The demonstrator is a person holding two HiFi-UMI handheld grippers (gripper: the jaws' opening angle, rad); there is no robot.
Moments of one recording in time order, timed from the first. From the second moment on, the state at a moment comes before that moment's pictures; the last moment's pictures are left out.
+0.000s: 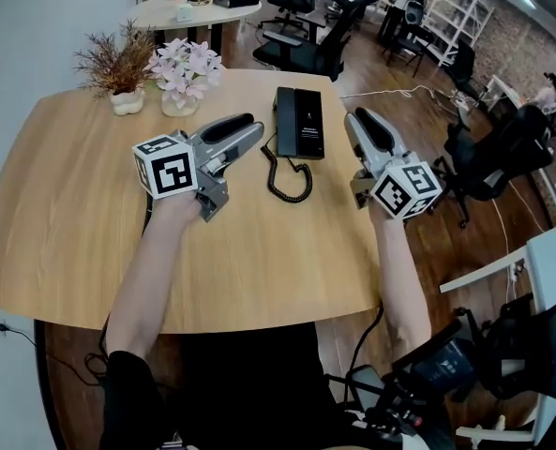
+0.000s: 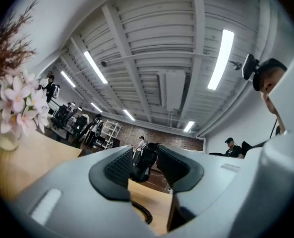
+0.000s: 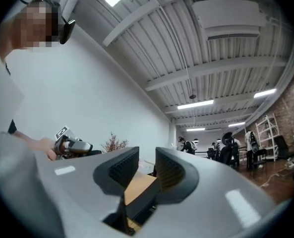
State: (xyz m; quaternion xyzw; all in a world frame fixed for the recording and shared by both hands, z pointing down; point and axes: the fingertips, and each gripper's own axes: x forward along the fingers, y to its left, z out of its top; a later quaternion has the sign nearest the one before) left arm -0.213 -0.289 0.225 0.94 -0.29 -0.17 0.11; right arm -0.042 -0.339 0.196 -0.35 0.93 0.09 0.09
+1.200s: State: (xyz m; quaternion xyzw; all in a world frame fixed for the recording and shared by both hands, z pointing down) left arm -0.183 -0.461 0.346 0.87 -0.33 -0.05 0.35; right arm -0.023 -0.423 0.283 -0.38 0.92 0.04 0.05
